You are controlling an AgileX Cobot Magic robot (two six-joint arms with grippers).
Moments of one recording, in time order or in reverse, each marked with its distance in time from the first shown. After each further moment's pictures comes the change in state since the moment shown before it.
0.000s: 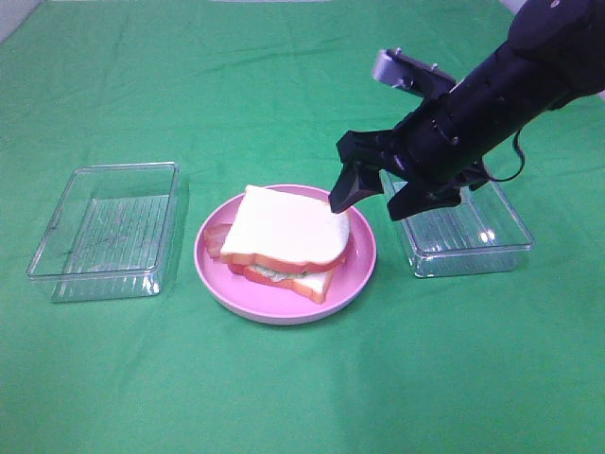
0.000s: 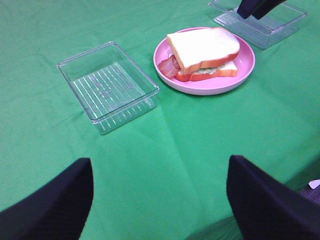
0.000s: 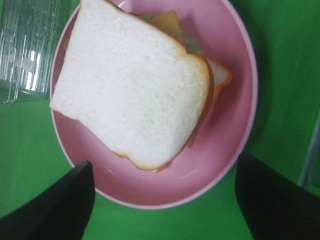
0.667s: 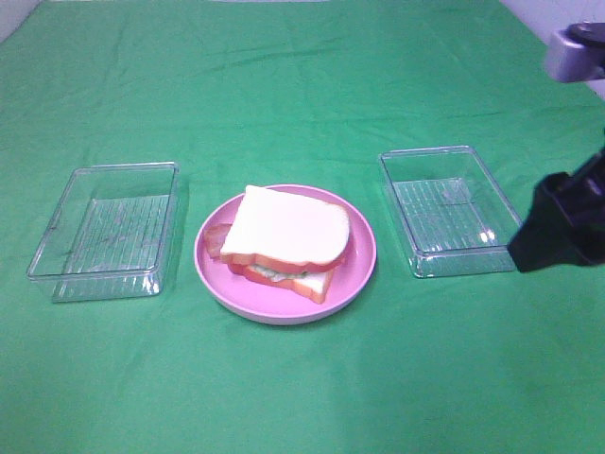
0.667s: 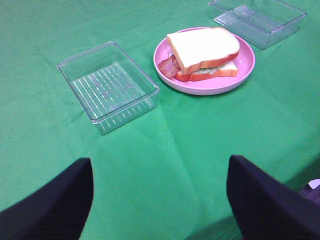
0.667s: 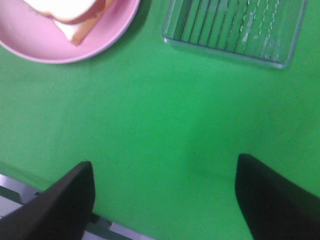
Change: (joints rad) left arm 0.000 0.000 0.000 0.000 0.000 -0.001; right arm 0.000 -0.686 0.330 -0.553 0.245 0.291
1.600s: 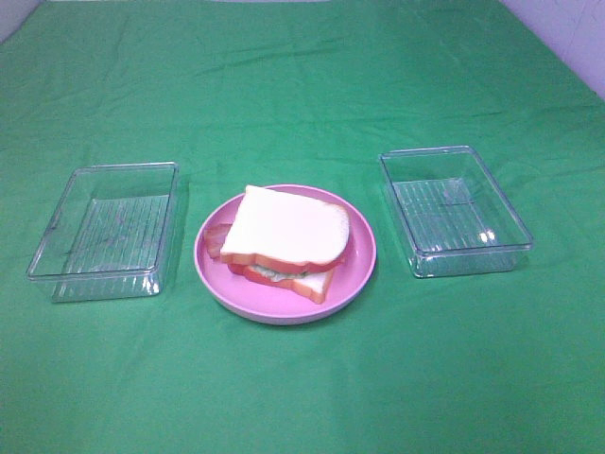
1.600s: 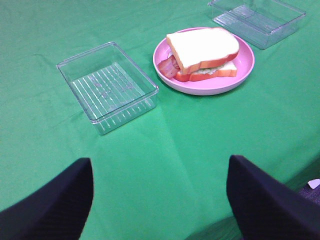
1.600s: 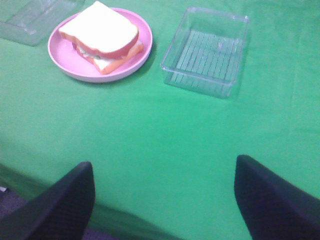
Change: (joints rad) left arm 0.000 0.000 0.000 0.000 0.000 0.002; right arm 0.000 -1.098 0.240 -0.036 0.281 -0.049
